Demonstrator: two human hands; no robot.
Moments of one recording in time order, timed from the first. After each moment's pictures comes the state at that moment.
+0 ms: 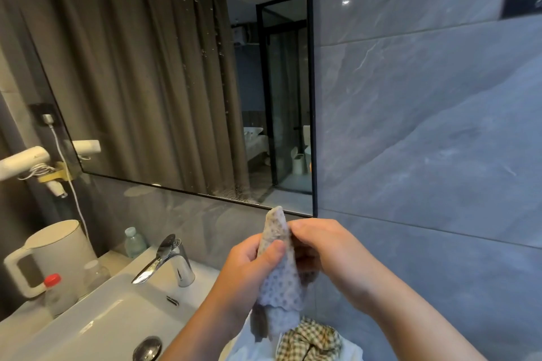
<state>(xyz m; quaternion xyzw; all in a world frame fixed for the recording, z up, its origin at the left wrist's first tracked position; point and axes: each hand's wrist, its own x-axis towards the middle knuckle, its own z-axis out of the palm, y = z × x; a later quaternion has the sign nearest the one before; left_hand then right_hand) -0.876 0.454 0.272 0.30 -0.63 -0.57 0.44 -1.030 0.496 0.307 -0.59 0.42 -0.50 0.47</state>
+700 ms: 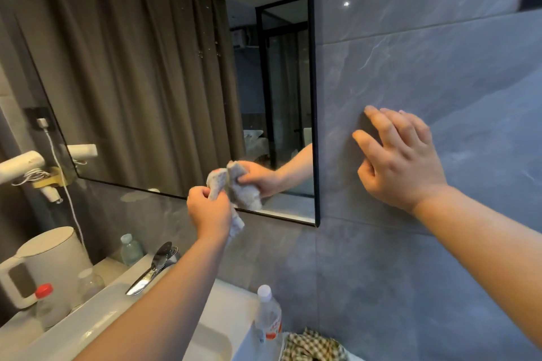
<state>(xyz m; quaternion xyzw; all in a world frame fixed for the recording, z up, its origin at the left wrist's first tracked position) -0.871 0.275 0.273 0.55 -0.48 -0.23 0.64 -1.169 0.407 0.350 -0.61 0.51 -0.29 -0.54</state>
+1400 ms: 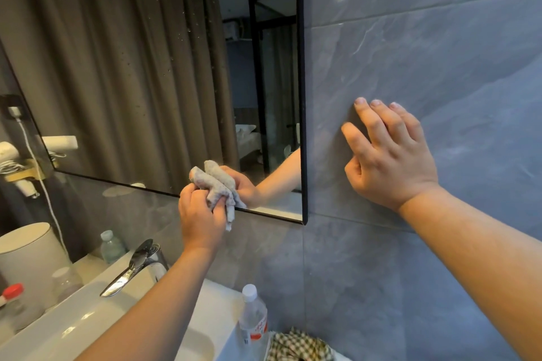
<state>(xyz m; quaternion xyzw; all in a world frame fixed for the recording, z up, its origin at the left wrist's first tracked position) -0.880 0.263 0.231 0.50 -0.63 -0.02 0.59 -1.170 0.400 0.345 -0.57 0.49 -0.26 -0.61</state>
